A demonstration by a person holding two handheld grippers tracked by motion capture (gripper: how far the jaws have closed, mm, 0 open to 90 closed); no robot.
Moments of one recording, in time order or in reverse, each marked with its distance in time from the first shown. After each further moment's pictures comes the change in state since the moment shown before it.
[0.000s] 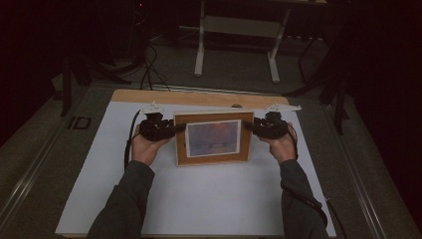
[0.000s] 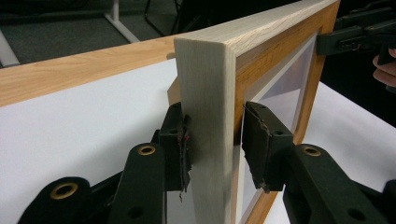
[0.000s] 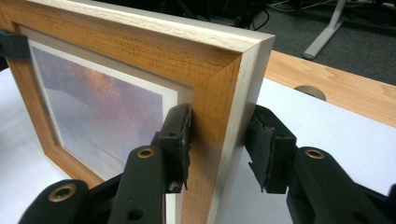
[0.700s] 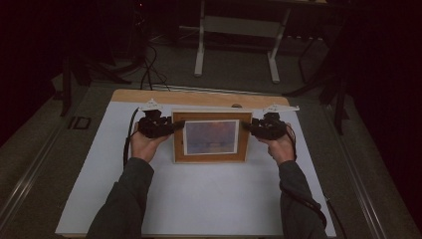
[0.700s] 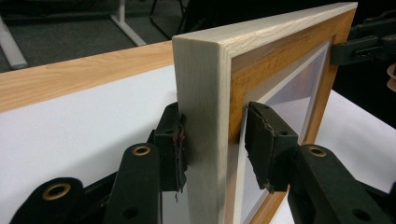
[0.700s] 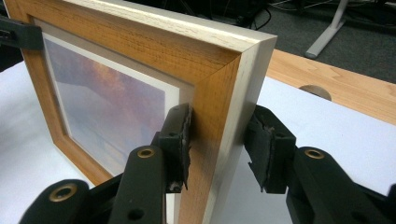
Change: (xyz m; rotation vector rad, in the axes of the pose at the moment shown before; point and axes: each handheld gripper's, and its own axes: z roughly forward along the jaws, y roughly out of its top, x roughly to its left) left arm 0.009 0.003 0.001 -0.009 0.014 -0.012; right arm 0.006 0.000 0.001 0.003 0.004 -0.001
